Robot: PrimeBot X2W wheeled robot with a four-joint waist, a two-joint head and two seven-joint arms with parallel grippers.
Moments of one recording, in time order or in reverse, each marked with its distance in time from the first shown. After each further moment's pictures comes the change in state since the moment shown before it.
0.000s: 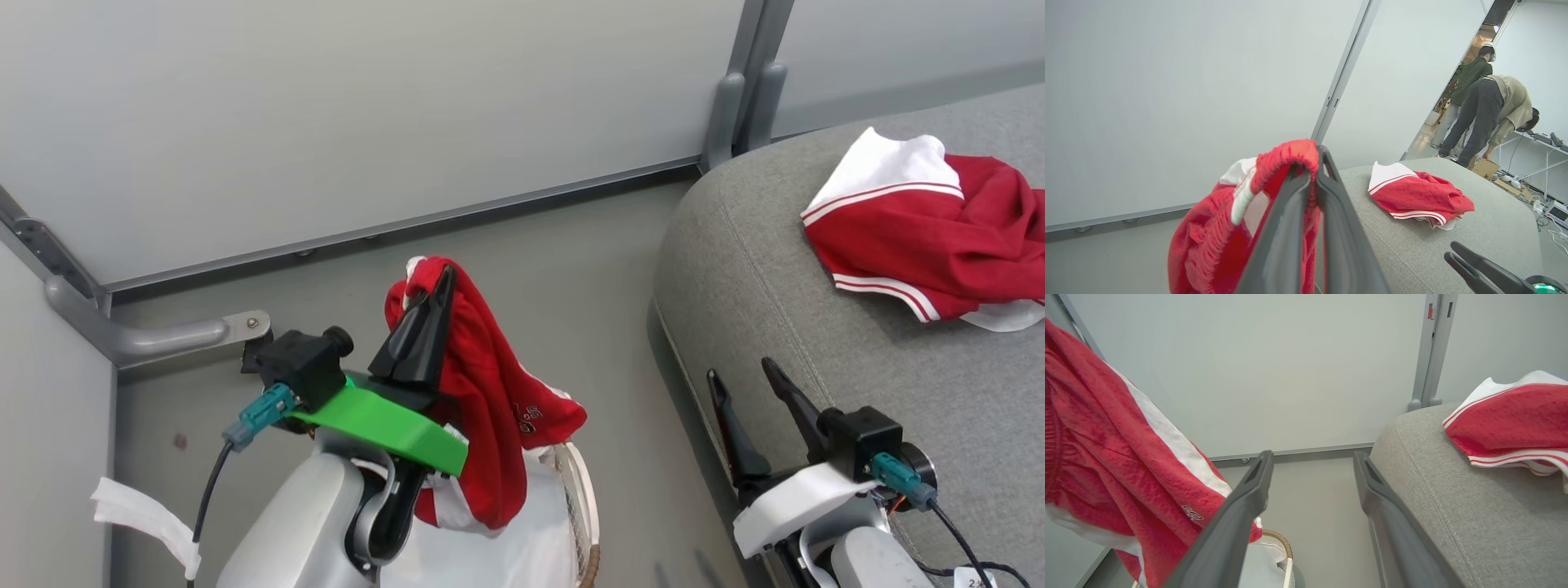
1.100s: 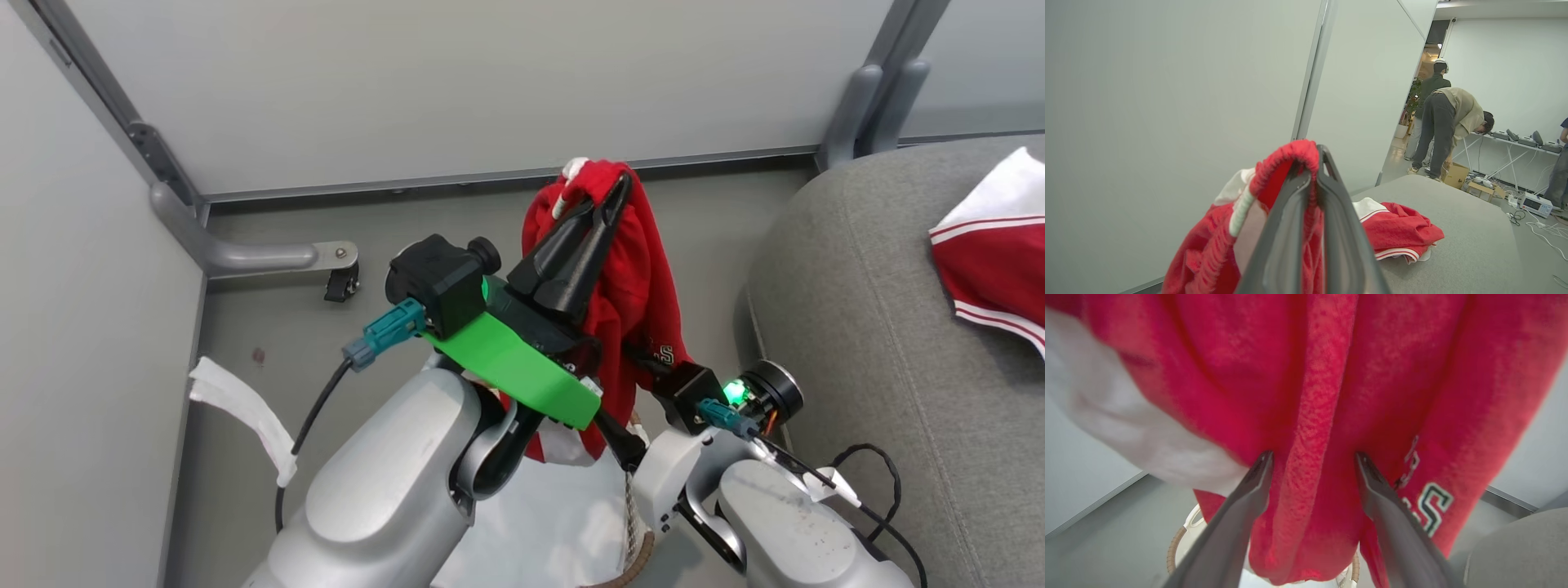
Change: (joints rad) left arm -0.260 -0.085 -0.218 -0.056 -0.004 0.000 0.000; right arm -0.329 -0.002 0.403 0.339 -0.069 0.000 0.000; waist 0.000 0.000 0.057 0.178
